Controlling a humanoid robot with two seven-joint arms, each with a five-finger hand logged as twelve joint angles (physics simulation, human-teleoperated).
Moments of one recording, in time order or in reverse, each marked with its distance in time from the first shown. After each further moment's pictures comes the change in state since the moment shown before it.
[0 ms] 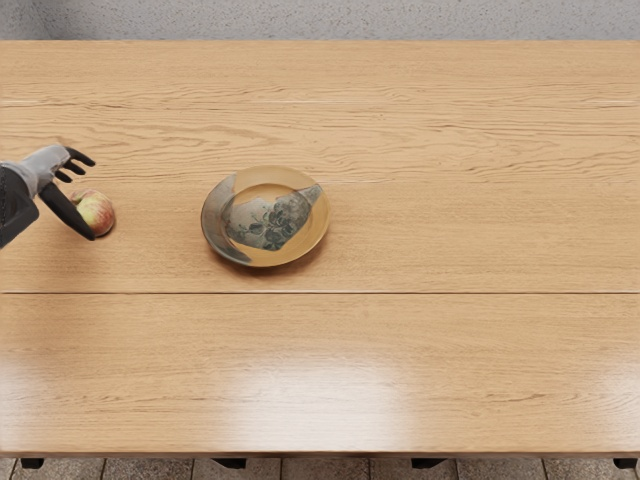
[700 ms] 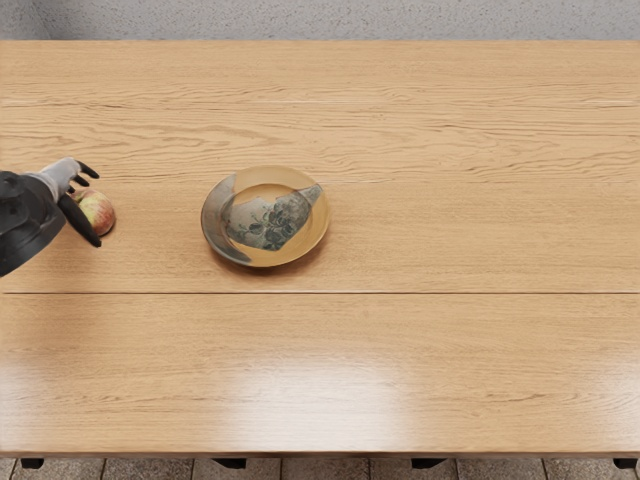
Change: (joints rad) left arm 0.021 -0.161 0.061 0.214 -0.005 0.005 0.000; right arm 0.000 0.000 0.000 0.000 0.000 0.000 0.000
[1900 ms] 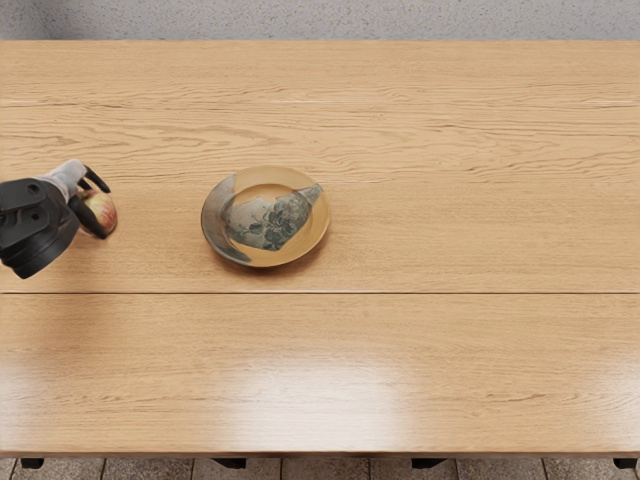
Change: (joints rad) left arm 0.024 -0.070 0.007 0.075 0.004 0.051 0.000; right arm 0.001 0.000 -0.001 0.000 0.000 0.000 0.000
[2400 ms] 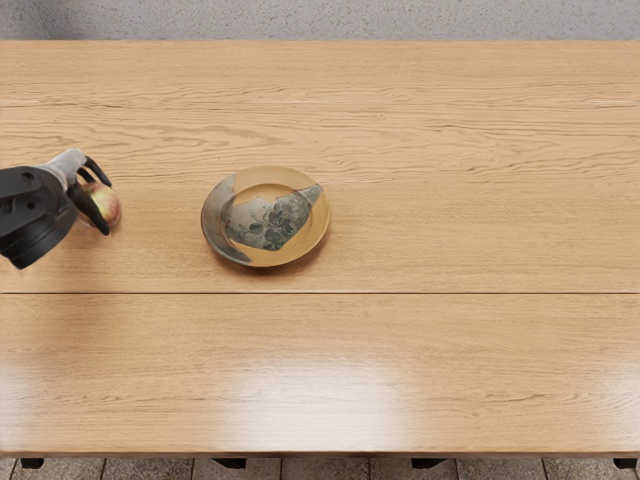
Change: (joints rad) left arm -0.039 0.016 -0.001 -0.023 -0.021 -0.004 -0.001; right arm 0.004 0.000 0.000 0.001 0.000 0.000 -0.001
